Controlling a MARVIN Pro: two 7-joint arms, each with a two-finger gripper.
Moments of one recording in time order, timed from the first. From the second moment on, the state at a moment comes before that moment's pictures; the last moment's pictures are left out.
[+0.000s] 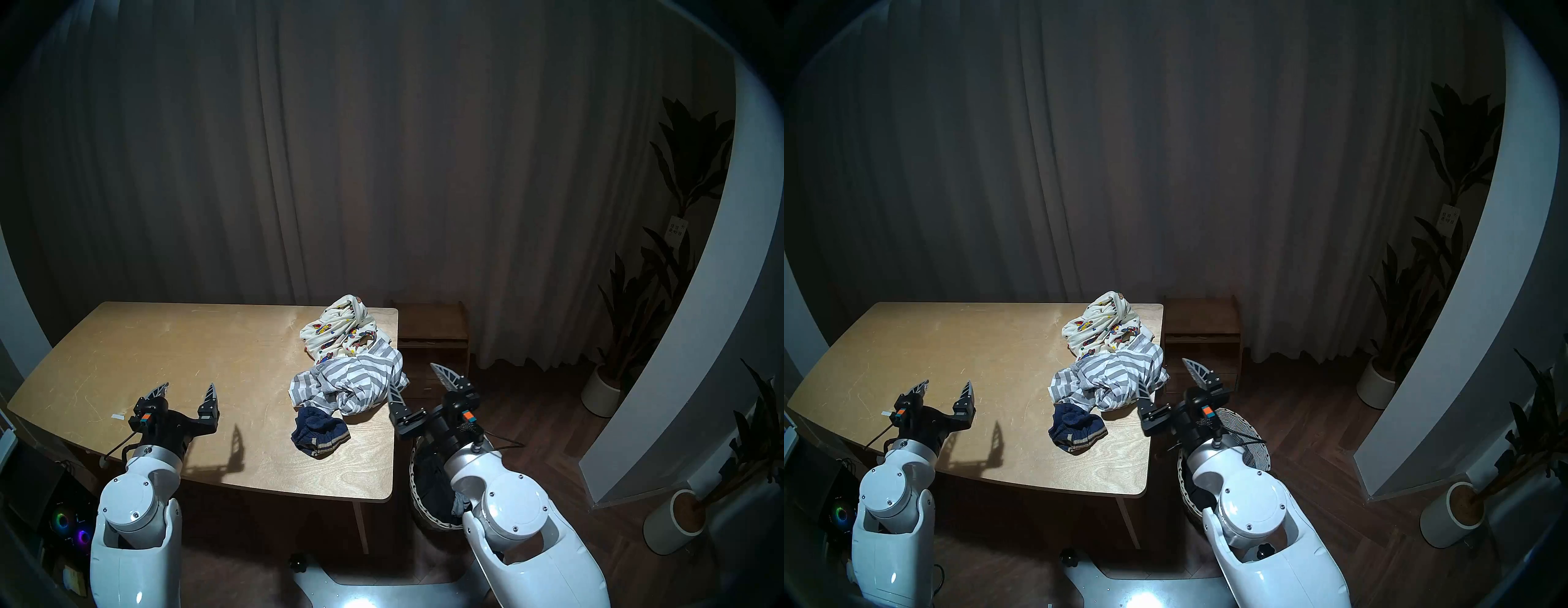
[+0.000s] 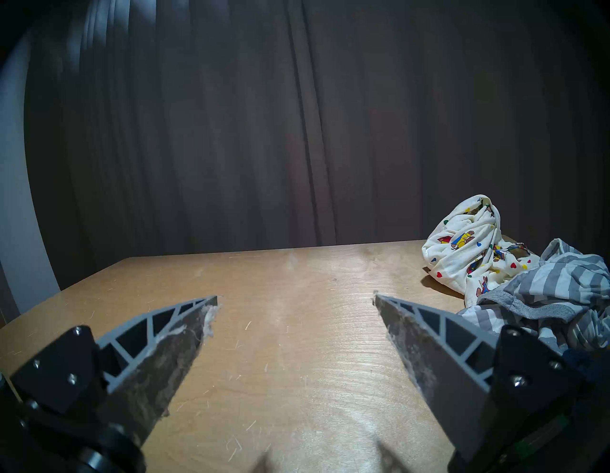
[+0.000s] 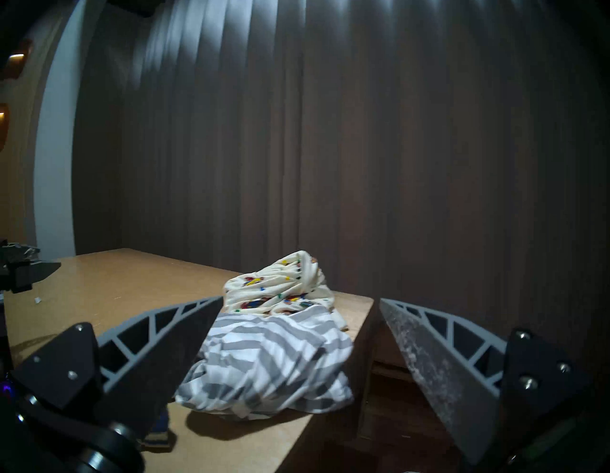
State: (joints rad) left arm 2.04 -1.41 -1.99 -1.93 -0.17 0.03 -0.13; right arm -1.87 -1.44 1.20 -1.86 0.00 -0.06 0.09
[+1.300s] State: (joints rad) left arm 2.05 -1.42 -2.01 -1.93 -0.21 0.00 -0.17; right arm -1.46 -1.35 0.60 -1.48 0.21 -0.07 -0.34
